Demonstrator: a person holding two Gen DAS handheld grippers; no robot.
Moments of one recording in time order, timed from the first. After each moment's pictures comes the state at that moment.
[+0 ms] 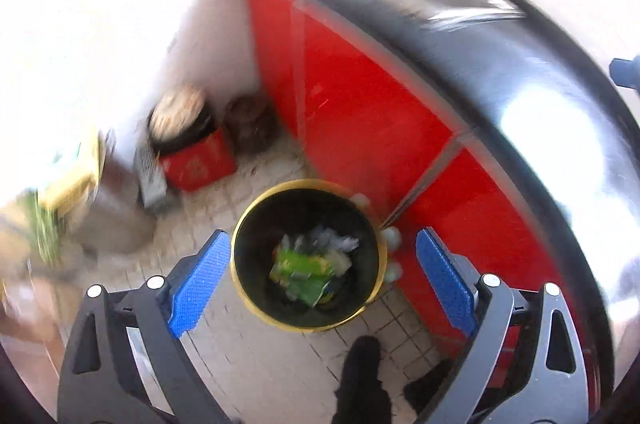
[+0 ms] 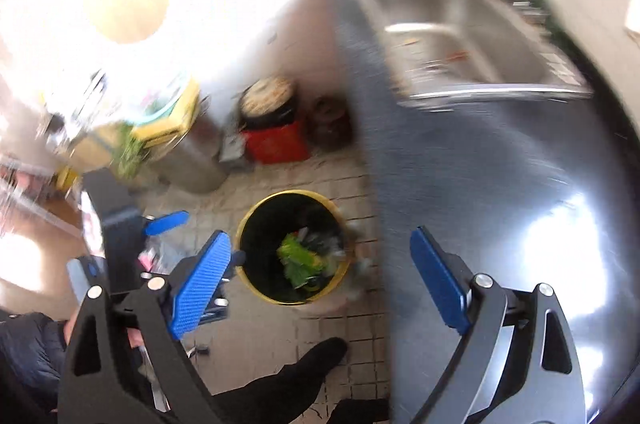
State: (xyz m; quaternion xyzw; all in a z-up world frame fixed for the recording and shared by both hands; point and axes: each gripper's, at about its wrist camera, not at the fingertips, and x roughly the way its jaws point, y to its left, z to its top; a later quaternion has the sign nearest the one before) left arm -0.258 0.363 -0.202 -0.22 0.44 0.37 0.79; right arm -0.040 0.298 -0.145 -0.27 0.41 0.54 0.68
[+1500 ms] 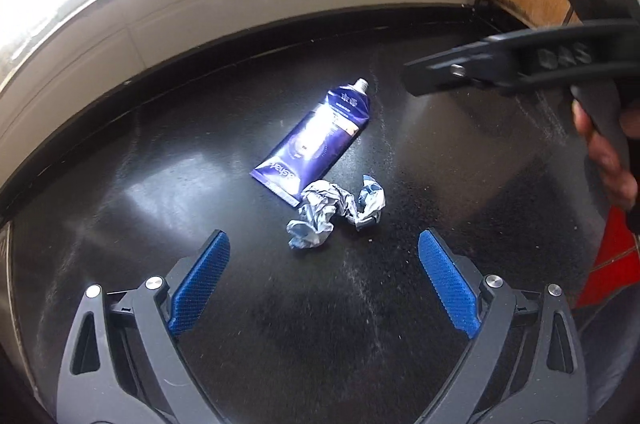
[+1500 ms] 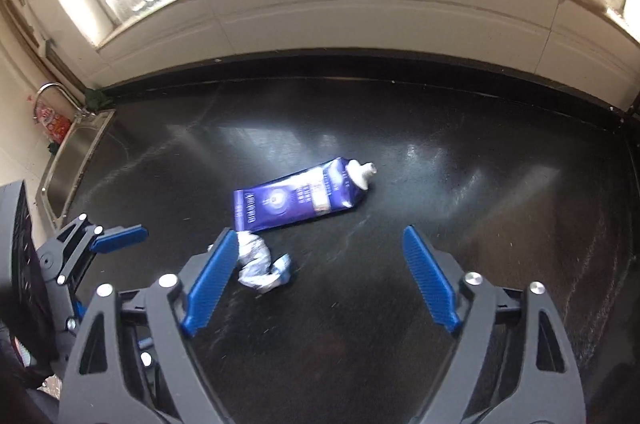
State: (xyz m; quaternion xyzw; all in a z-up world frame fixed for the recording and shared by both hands) left arm 0.080 -0.046 -0.156 0.13 0.47 -0.23 0.84; right arm 0.169 -0.216 -0.155 0.03 0.49 0.11 0.86
